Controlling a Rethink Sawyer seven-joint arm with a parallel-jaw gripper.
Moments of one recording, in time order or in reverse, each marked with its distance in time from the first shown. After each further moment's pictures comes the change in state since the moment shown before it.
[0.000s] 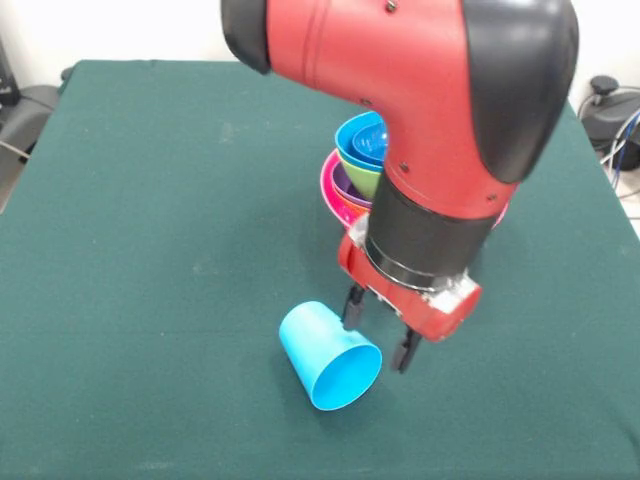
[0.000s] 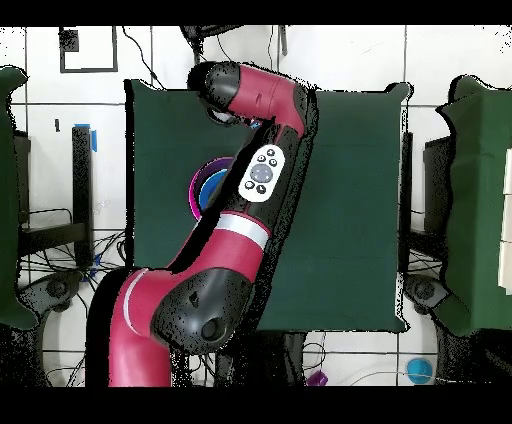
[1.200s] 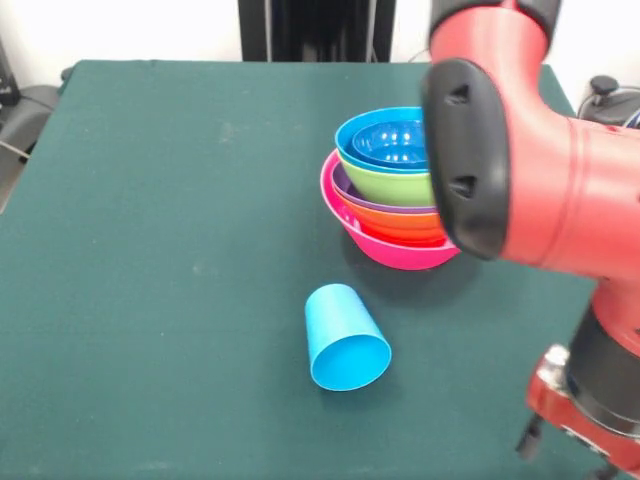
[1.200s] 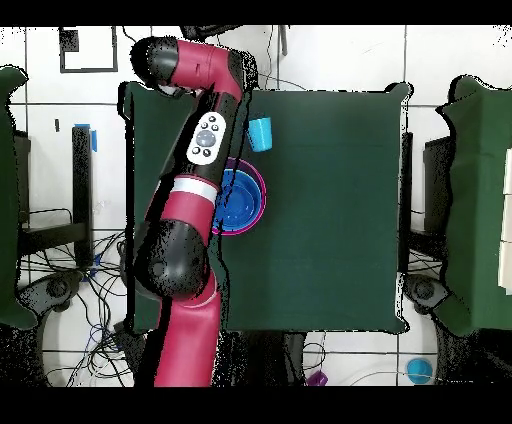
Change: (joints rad) arm -0.175 0.336 -1.062 -0.475 1.070 0.058 0.047
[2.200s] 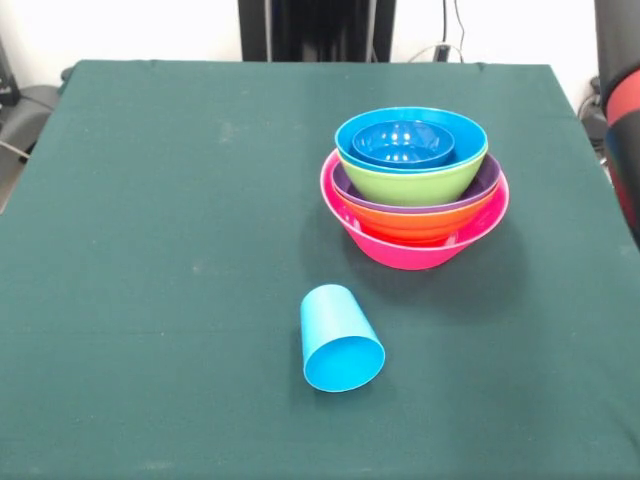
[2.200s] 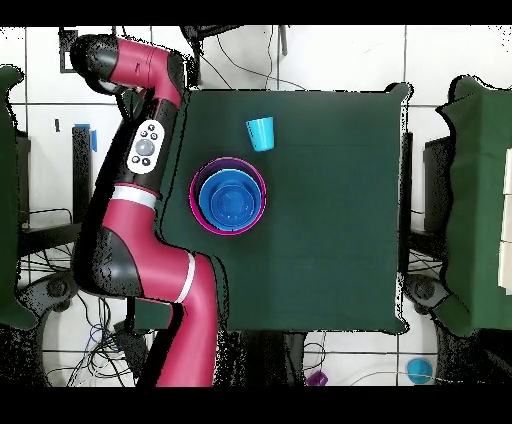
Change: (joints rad) arm -0.016 -0.048 -0.900 -0.004 1.016 0.115 0.000
